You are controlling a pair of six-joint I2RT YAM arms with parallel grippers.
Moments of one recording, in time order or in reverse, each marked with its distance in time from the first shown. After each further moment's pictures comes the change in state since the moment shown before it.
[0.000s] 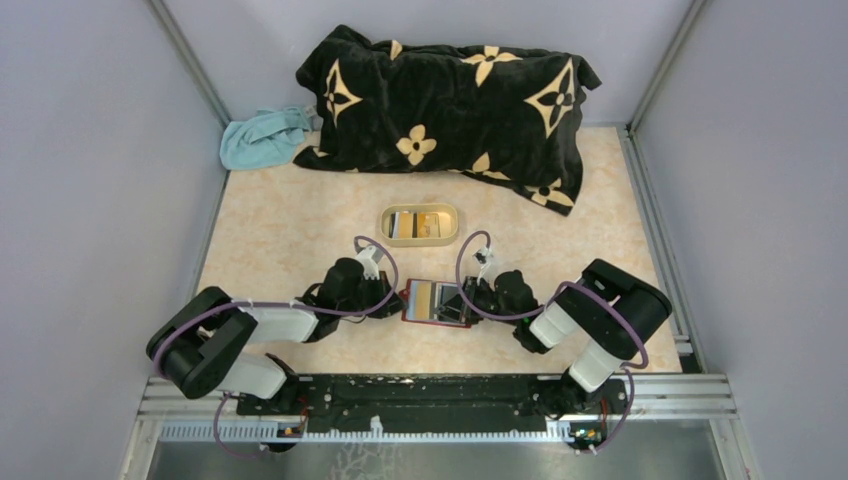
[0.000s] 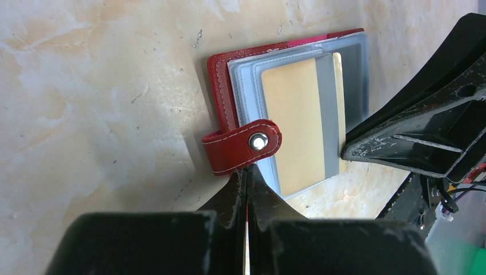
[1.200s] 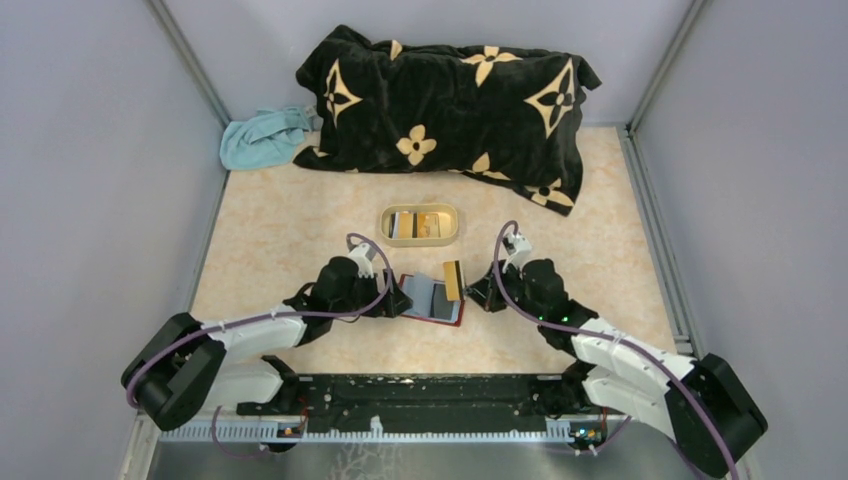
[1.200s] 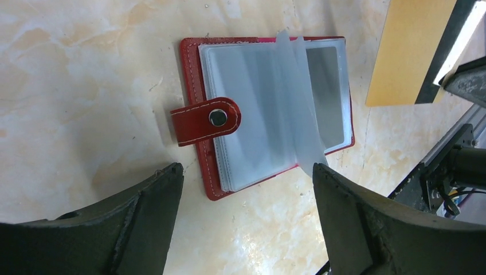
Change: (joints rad) left arm -0.003 -0.179 0.019 -0.190 -0.054 0.017; right arm -0.111 -0.704 0.041 -0.764 0.112 -0.253
